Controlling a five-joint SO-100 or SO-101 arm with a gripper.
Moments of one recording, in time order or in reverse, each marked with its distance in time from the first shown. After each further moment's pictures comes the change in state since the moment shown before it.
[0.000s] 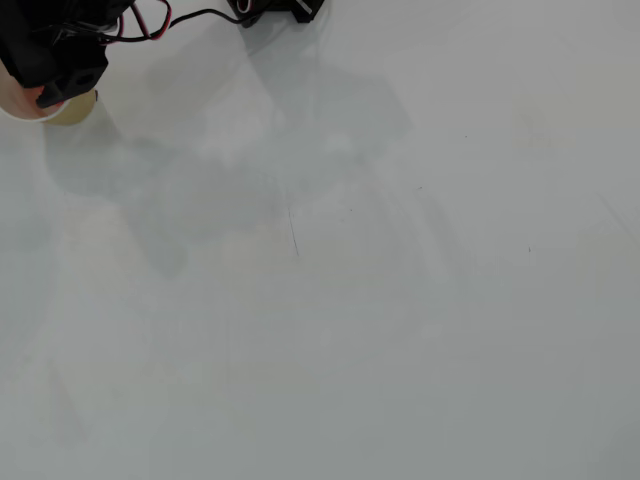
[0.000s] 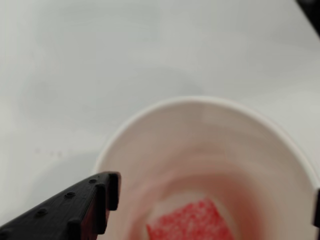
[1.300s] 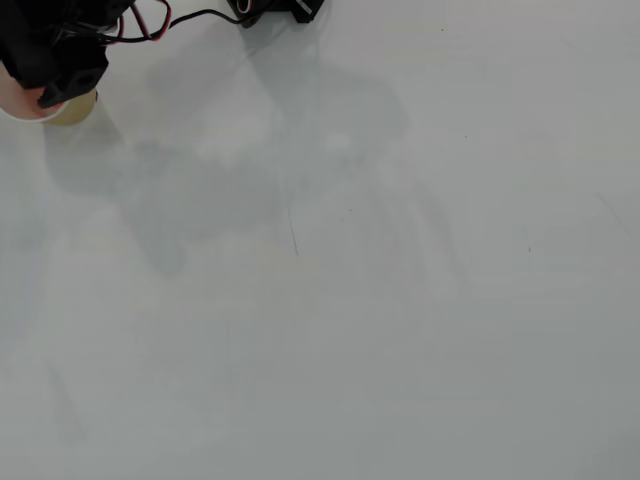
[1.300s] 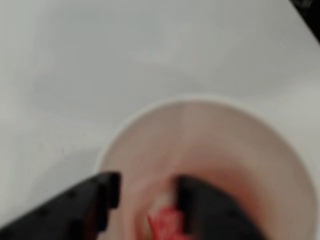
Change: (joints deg) arm -0.1 0.0 -0.3 2.3 0.0
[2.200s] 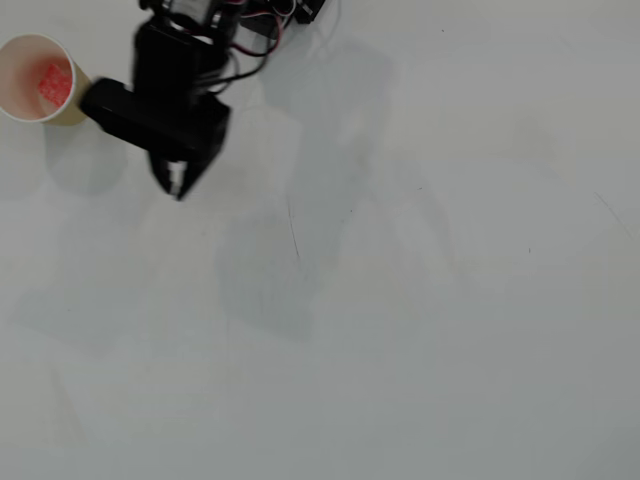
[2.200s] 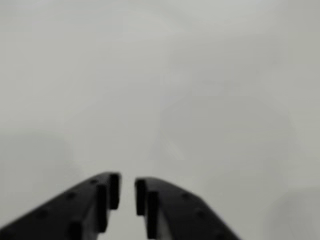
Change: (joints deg) arm -38.4 13.0 6.5 1.6 0.0
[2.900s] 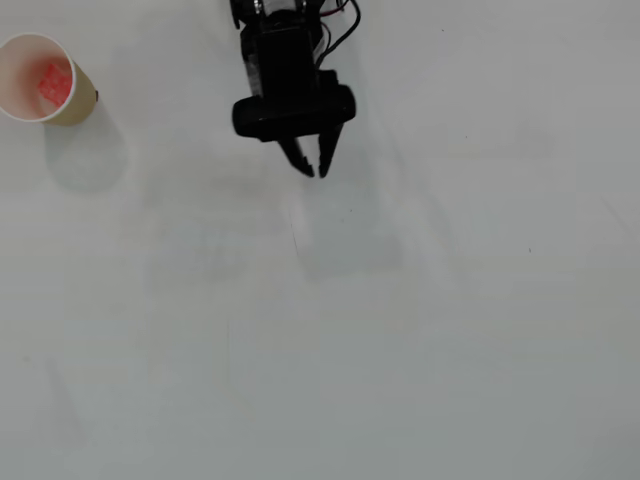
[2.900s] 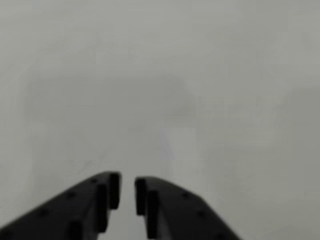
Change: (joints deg) arm -31.7 24.6 27.9 -2.0 0.0
